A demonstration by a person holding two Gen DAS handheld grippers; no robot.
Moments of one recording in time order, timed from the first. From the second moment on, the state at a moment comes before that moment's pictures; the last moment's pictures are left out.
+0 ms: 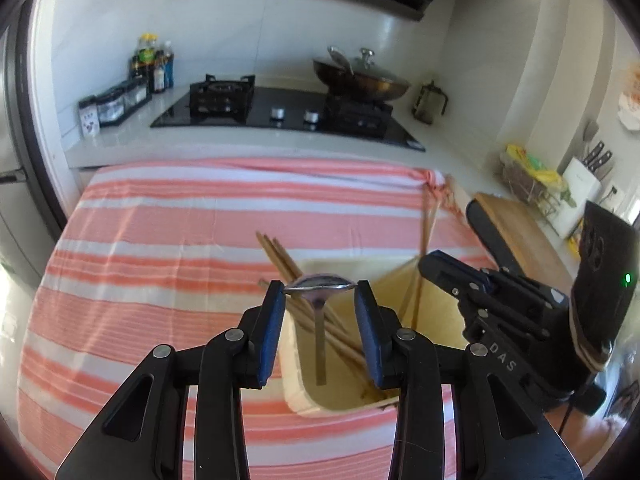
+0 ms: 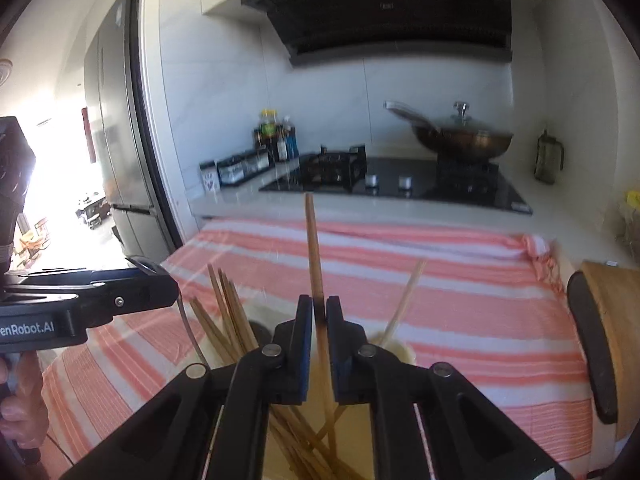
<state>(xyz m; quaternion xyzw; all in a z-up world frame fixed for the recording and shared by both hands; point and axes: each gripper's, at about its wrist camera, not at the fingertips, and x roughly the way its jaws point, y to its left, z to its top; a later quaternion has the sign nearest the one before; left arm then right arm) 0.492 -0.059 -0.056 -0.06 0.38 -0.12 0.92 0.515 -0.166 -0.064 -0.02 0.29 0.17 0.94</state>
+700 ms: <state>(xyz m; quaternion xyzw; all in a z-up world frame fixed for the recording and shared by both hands) 0.270 -0.065 -0.027 -0.02 0.30 -0.03 0.95 0.275 -0.197 -0.003 -0.03 0.28 0.04 0.96</state>
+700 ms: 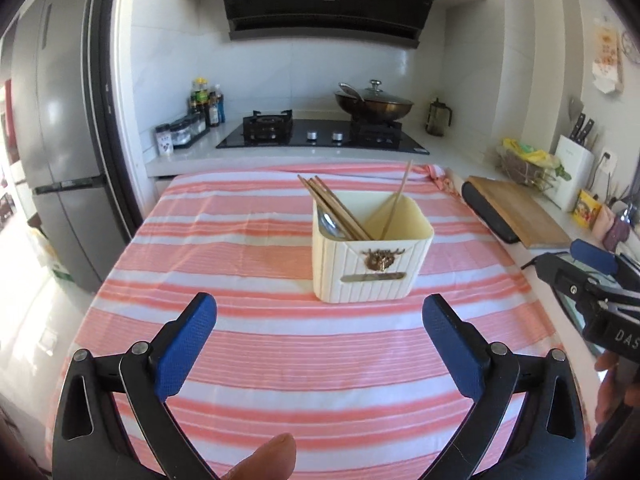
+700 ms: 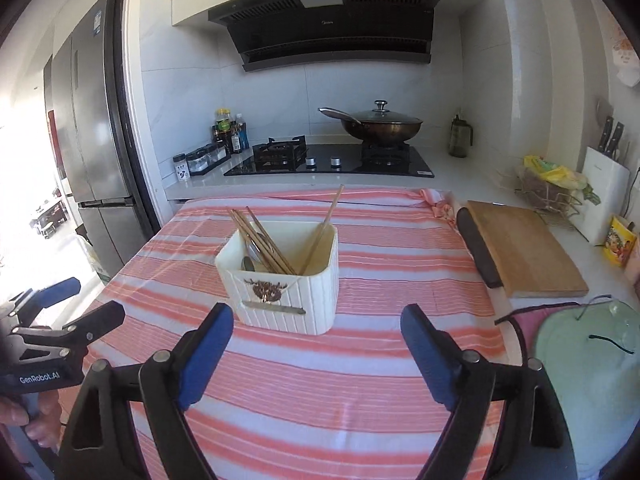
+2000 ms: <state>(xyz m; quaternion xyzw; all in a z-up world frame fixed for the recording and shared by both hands) 0.201 -0.073 0.021 0.01 0.27 0.01 0.96 0.188 -0.168 0.031 -0.06 0.25 0.04 0.96</state>
